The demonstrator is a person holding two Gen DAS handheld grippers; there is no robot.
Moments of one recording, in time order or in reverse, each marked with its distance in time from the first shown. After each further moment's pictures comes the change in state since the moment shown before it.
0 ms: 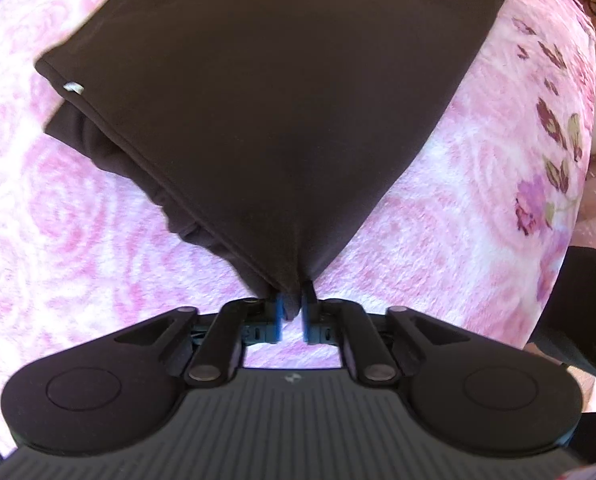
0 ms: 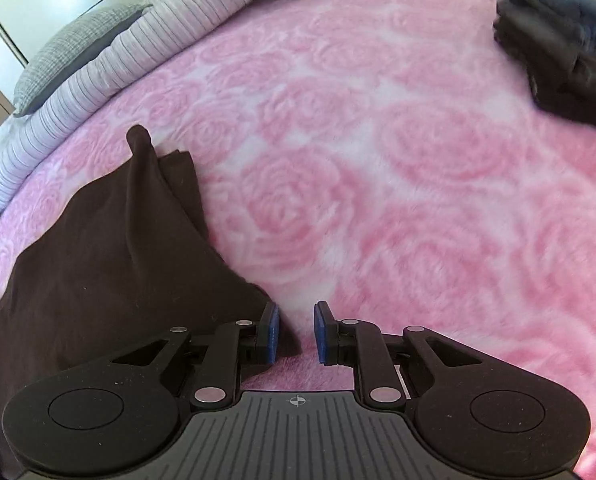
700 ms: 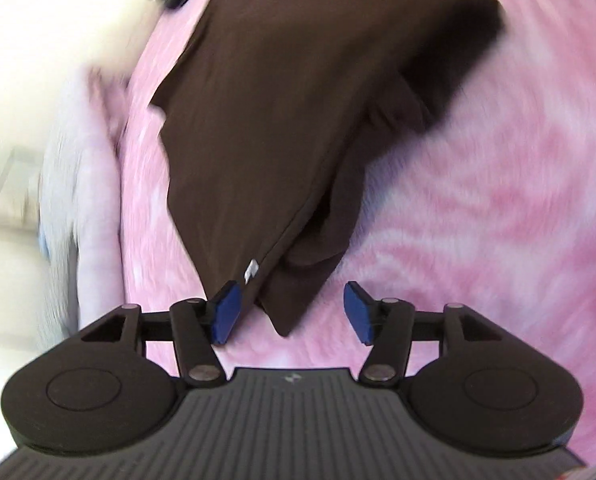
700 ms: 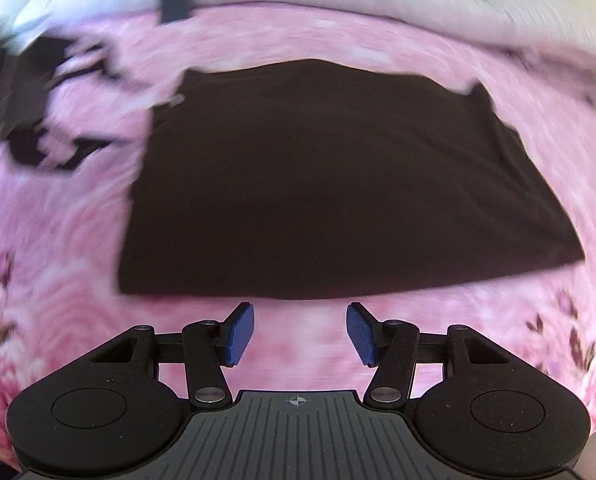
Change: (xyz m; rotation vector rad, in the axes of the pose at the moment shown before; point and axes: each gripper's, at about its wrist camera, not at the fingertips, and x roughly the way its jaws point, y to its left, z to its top) left arm 0.044 0.099 -0.051 1.400 -0.533 0.544; right arm -0.073 0.337 -0.213 -0.549 0.042 -0.020
